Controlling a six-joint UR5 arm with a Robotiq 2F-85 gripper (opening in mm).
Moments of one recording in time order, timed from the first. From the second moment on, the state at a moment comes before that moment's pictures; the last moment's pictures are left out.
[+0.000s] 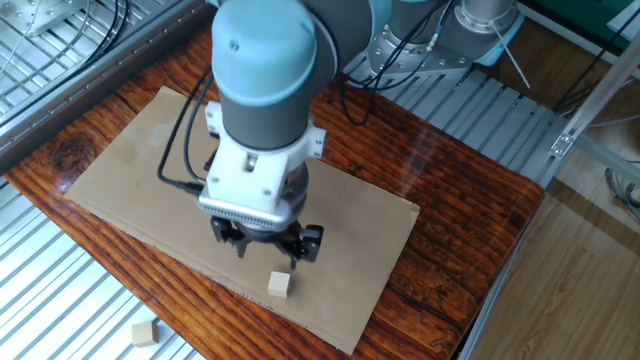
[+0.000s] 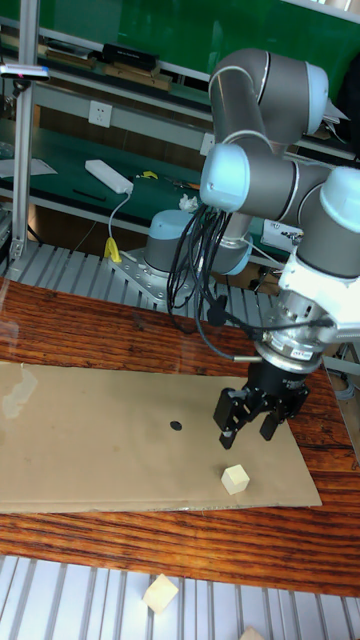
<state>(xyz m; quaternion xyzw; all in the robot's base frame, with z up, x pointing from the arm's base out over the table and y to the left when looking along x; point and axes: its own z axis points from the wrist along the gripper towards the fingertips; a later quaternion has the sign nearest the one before) 0.630 0.141 0.104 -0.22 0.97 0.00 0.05</state>
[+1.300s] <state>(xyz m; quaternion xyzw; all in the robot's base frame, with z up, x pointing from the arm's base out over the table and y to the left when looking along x) 0.653 0.147 0.037 -0.25 0.97 -0.01 0.05</state>
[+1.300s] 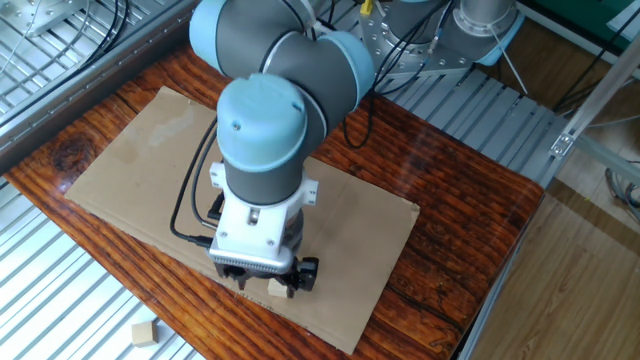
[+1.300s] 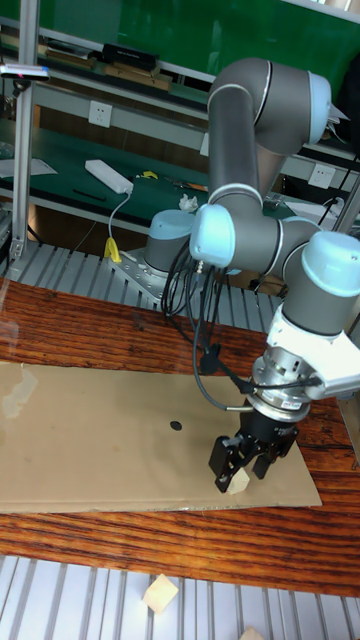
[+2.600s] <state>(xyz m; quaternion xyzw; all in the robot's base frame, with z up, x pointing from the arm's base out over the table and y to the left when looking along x) 0.661 0.143 0.021 -0.23 0.97 -0.01 0.06</state>
